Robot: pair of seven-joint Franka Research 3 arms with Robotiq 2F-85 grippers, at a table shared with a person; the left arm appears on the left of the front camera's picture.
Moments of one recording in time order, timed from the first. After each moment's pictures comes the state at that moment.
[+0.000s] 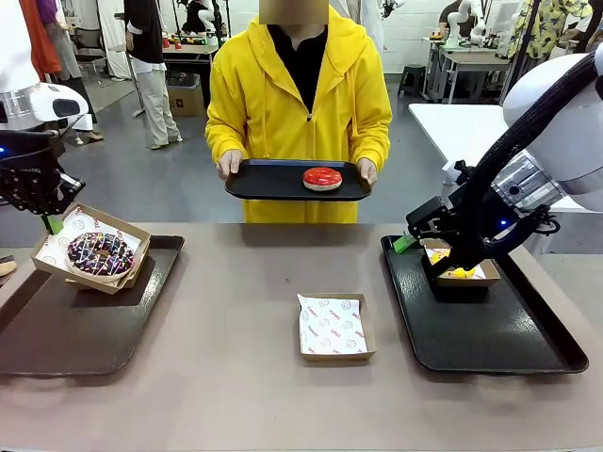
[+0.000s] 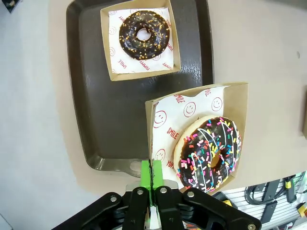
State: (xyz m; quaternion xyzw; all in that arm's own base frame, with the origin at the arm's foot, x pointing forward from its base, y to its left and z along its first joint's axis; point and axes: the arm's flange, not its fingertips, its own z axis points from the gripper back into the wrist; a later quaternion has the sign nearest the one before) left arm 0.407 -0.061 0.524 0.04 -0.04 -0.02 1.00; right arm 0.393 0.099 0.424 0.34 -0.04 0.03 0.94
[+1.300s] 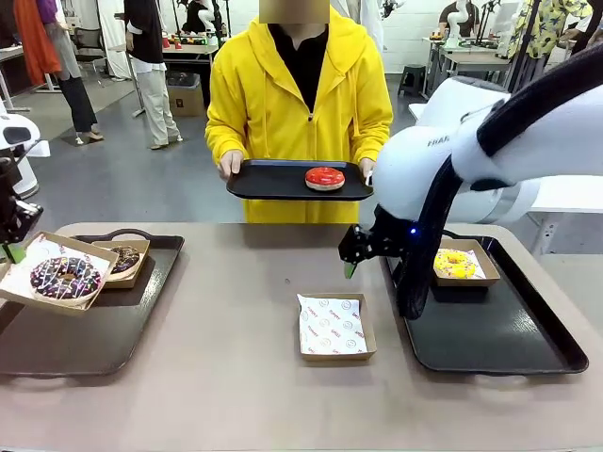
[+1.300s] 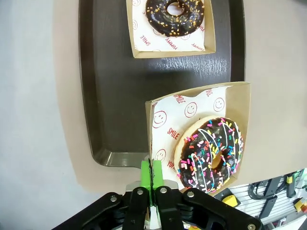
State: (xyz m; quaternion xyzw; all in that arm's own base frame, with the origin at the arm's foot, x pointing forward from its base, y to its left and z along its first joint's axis) left arm 0.391 0.011 0.478 0.01 -0.01 0.01 1.00; right arm 0.396 0.233 0.401 0.10 -0.07 0.04 0.99
